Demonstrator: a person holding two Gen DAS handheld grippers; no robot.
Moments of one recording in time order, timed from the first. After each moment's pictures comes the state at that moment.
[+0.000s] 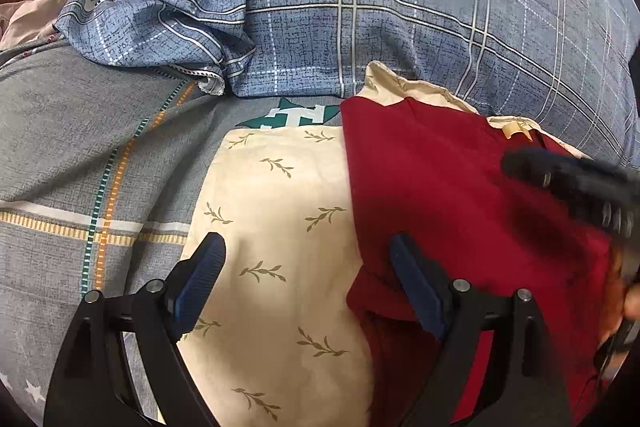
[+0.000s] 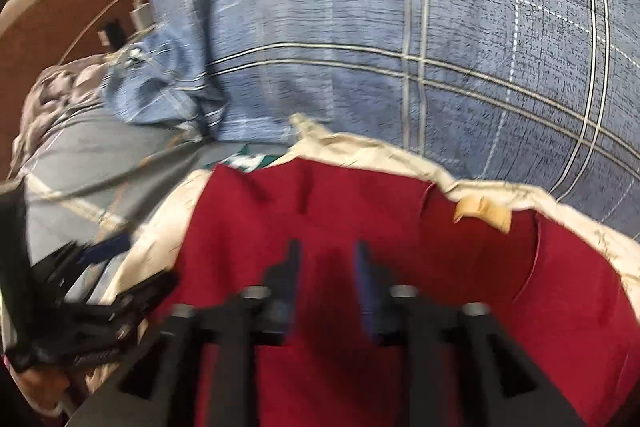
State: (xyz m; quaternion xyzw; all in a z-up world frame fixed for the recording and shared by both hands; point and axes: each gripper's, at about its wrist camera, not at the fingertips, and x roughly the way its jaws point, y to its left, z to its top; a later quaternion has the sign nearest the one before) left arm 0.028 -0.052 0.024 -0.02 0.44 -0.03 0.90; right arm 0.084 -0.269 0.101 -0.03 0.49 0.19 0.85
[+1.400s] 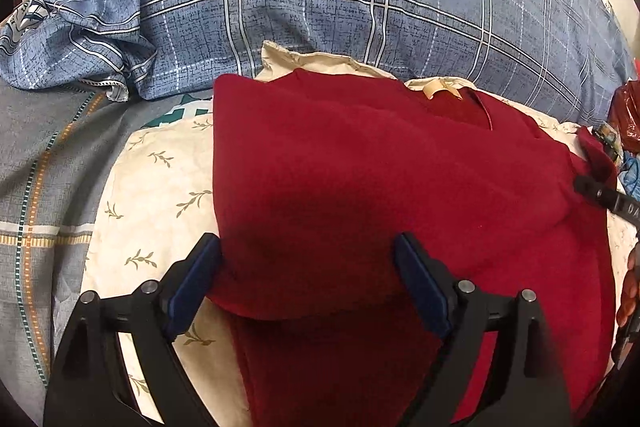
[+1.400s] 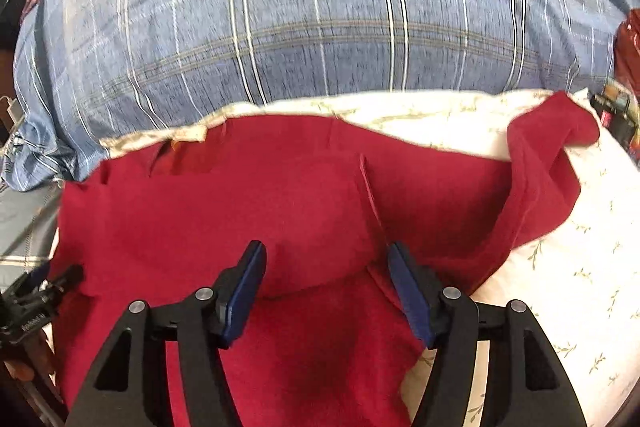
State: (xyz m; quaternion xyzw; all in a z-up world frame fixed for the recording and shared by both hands) left arm 0.016 -0.110 0.013 0.01 0.45 -0.12 0.89; right arm -0.012 -0.456 0.127 0.06 0.48 -0.09 0.87
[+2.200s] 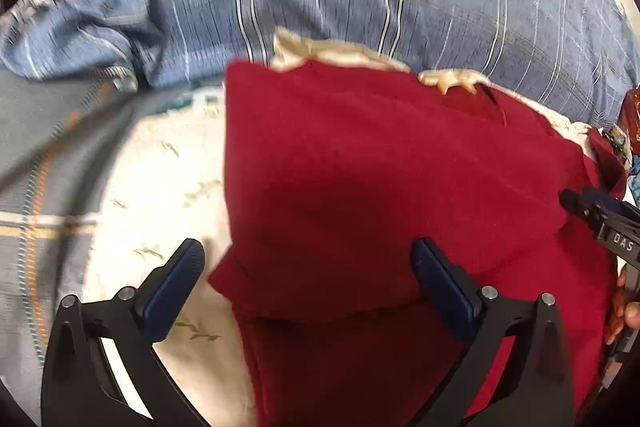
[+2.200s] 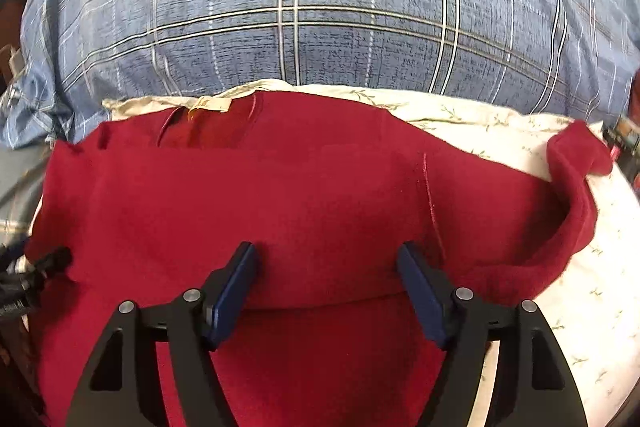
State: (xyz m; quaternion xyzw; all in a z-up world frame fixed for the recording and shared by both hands) left arm 0.020 -0.109 0.022 0.01 0.45 -0.10 0.89; right arm 0.003 -0.418 0.104 -0.01 0.50 -0.07 0.86
